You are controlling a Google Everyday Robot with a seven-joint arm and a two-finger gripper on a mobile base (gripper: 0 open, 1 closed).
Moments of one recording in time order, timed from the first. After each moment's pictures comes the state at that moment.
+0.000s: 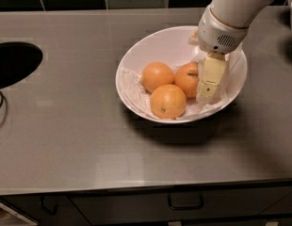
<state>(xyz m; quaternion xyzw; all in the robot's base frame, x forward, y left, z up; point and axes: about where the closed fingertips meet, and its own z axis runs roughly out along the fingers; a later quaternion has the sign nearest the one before) 0.534 -0.132 0.921 -0.68 0.72 0.03 0.14</state>
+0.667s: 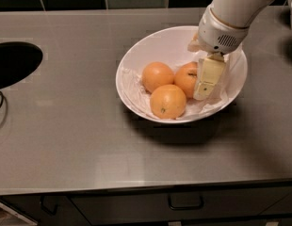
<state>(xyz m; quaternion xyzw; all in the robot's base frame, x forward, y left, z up) 0.534 -0.132 0.922 -0.68 0.72 0.03 0.14</state>
